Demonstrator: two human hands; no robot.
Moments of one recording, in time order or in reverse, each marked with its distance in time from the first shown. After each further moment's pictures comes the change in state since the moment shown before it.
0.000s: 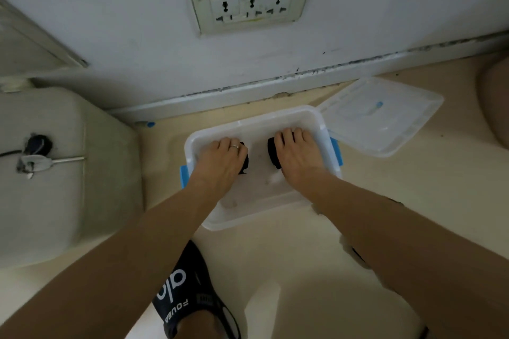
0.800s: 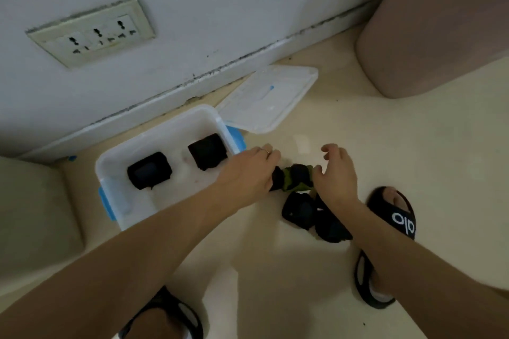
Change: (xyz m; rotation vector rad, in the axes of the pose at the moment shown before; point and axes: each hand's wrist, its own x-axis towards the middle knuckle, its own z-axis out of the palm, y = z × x) left_hand 0.017 0.160 -0.153 -0.486 0.314 0.360; right_hand -0.205 0.136 0.097 1.079 0.244 0.819
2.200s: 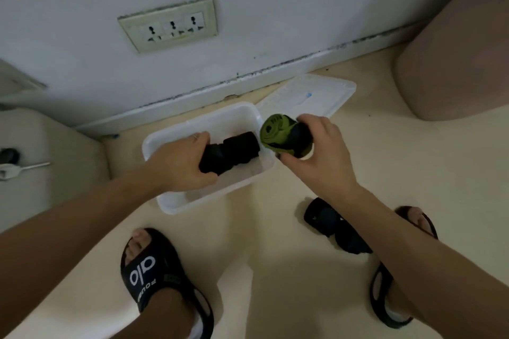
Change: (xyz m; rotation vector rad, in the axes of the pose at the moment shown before) left_hand -0.115 -0.125 -0.057 -0.249 -0.178 -0.431; right_hand -0.026 -0.129 -0.029 0.147 -0.055 -0.480
